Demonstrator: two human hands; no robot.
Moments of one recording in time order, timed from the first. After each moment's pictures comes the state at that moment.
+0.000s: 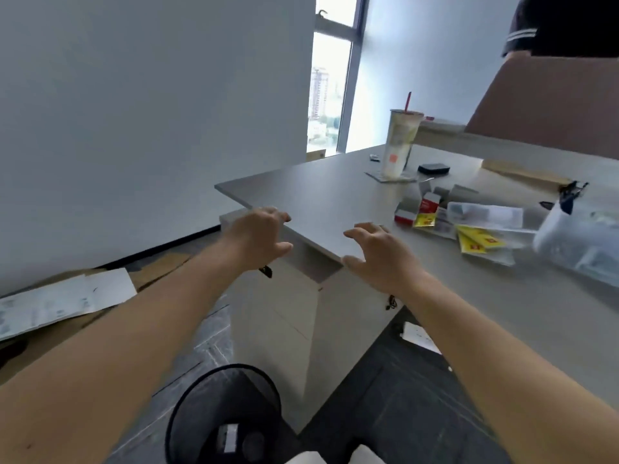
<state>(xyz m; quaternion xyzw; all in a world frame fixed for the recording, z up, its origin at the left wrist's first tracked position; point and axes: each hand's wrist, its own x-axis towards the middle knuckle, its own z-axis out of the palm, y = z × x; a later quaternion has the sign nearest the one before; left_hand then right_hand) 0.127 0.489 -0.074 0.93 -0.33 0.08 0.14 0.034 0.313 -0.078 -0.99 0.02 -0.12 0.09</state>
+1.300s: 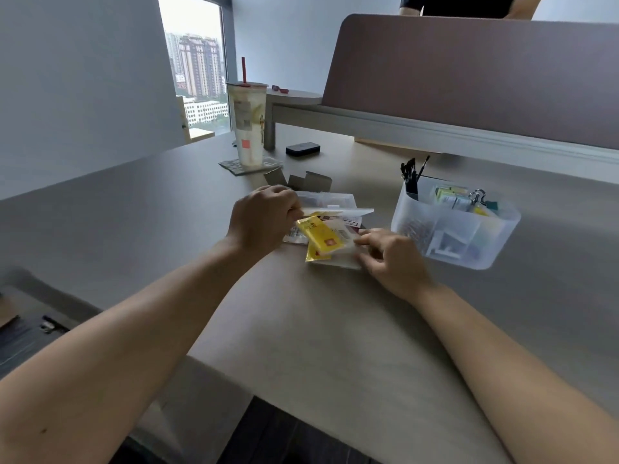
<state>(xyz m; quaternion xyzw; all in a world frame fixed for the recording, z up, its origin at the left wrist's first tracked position) 0.126 0.200 -0.077 0.79 -0.49 0.24 0.29 -0.022 0.067 -0.099 -0.94 0.17 -0.22 0.18</state>
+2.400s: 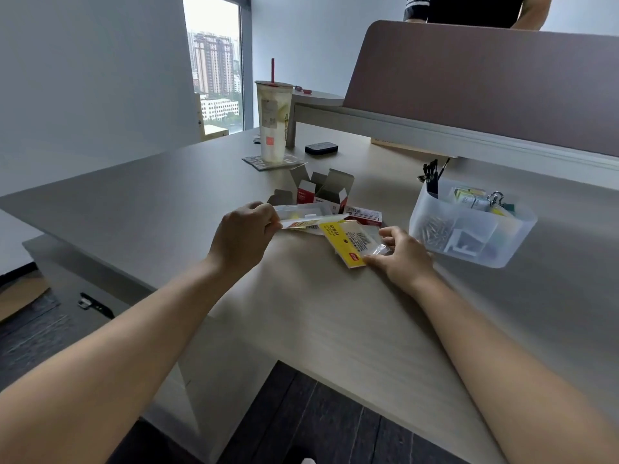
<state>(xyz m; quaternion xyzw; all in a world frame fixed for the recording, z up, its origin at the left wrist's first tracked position) 0.138 0.264 -0.106 0.79 -0.44 0.24 0.35 -0.010 0.086 -0.109 -0.88 0.35 -0.20 0.25</state>
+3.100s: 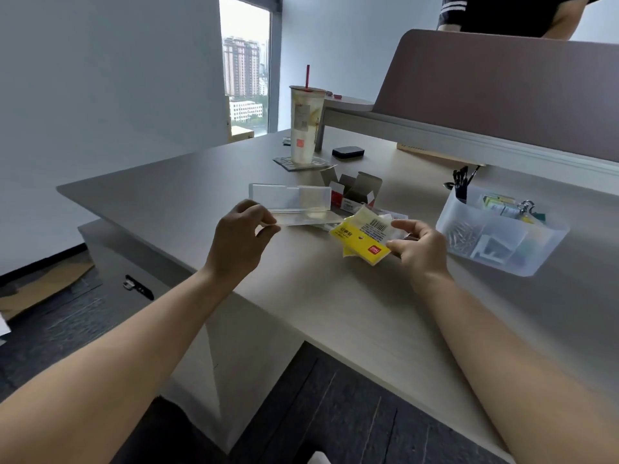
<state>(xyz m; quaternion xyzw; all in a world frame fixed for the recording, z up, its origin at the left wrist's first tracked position) 0.134 0.312 -0.109 0.78 -0.39 0.24 0.42 0.001 0.123 -0.093 -0.73 0.32 -0.34 0.50</state>
